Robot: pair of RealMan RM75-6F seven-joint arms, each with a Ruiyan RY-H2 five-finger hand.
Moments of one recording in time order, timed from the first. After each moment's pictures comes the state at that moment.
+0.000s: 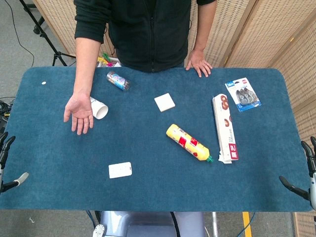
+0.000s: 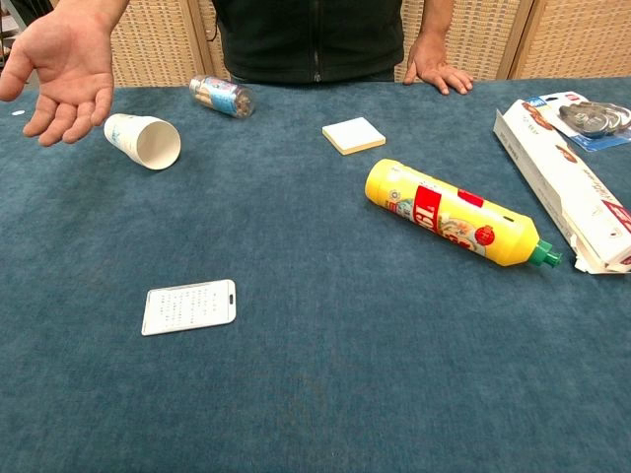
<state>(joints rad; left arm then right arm) -0.02 -1.06 -0.03 -1.70 1.60 1.66 0.01 -0.04 -1.06 0.11 -1.66 -1.61 1.74 0.05</state>
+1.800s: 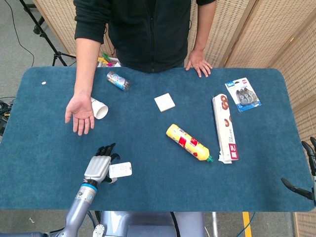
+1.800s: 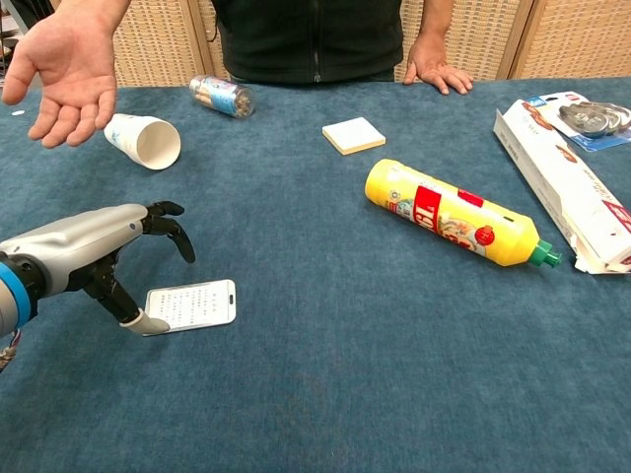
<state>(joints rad) -0.44 -1.67 -0.14 -1.81 0.93 1.17 0.68 -0.03 -0.98 0.09 -1.69 -1.57 1.66 0.15</state>
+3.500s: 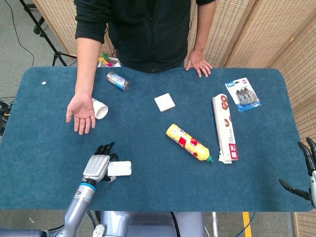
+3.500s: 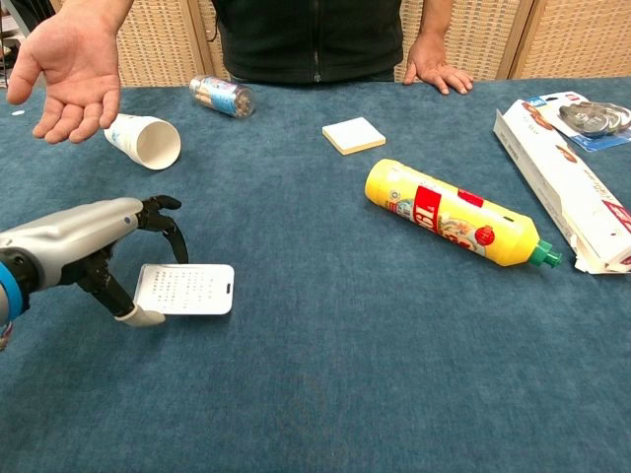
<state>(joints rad) -0.50 -1.63 -0.08 -1.82 0.93 1.22 0.60 -0.03 -0.99 0.08 -1.69 -1.58 1.66 0.14</state>
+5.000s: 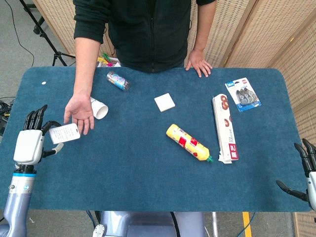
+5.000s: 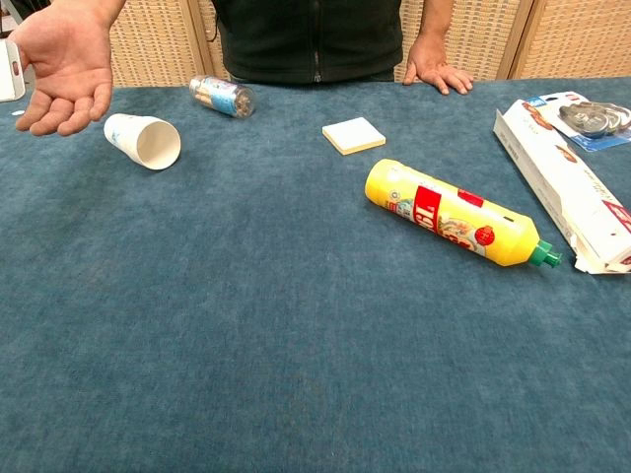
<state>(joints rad) -0.33 -1.26 -0.17 -1.72 1.31 1.44 0.15 -0.03 -0.99 0.07 -1.70 -1.60 1.66 0.13</state>
